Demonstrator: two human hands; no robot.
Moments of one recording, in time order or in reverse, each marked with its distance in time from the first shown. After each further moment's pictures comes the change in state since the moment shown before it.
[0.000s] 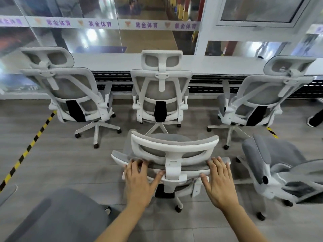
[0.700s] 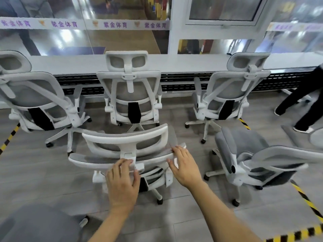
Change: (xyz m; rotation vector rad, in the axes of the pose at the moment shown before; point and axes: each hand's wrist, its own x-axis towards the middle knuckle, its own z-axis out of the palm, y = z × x) left_hand -0.016 0.105 0.017 -0.090 0.289 0.177; right_hand 0.045 0.033 -0.038 0.248 -0.082 -0.025
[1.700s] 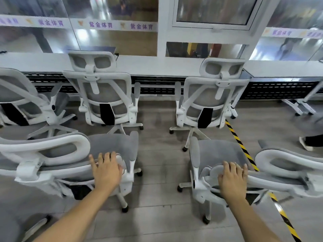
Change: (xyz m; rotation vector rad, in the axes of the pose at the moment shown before) left_hand 0.033 0.195 0.200 0.560 -0.424 -0.190; right_hand -0.037 0.426 -0.197 -0.563 0.159 0.340
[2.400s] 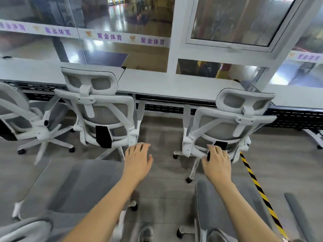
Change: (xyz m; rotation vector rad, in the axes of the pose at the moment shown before) left_hand 0.263 0.140 -0.019 -0.363 0.179 0.219; right_hand 0.311 -0.152 -0.018 0.330 0.062 -0.144
